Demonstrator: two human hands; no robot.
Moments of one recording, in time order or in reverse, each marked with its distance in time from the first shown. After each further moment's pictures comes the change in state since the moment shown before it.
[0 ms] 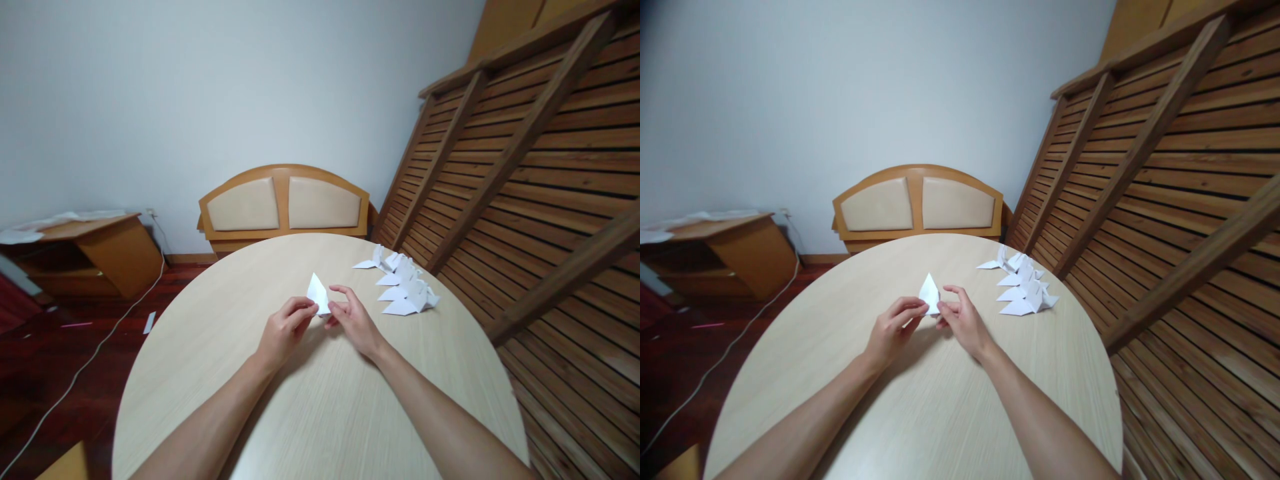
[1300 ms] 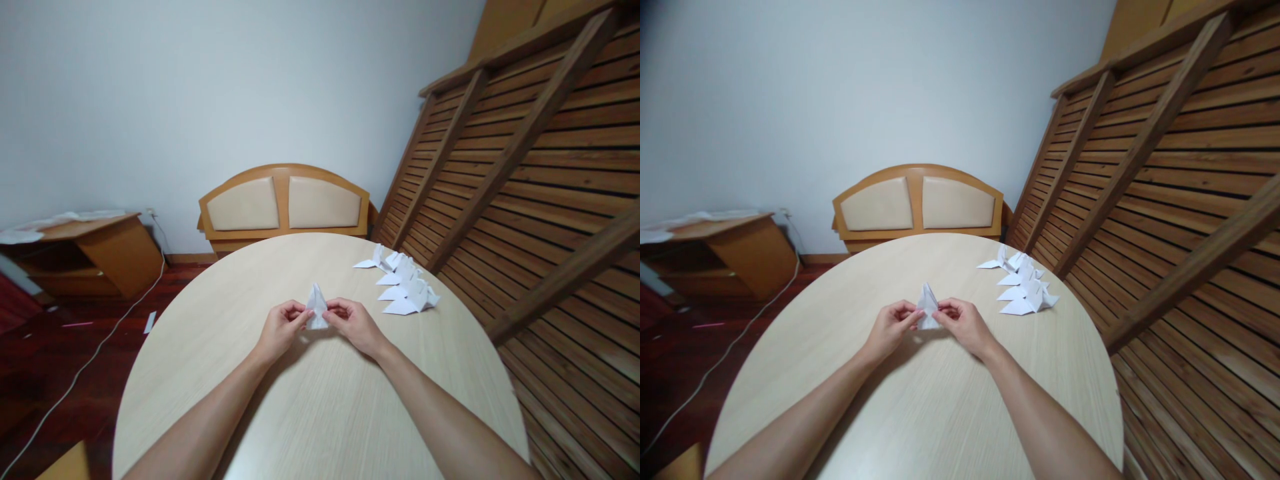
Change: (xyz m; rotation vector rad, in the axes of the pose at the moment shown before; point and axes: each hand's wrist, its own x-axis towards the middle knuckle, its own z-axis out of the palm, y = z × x) left_hand 0.006 0.001 0.005 -0.739 -0.022 -0.841; right_hand 0.003 0.005 -0.004 -0.096 -0.053 -0.039
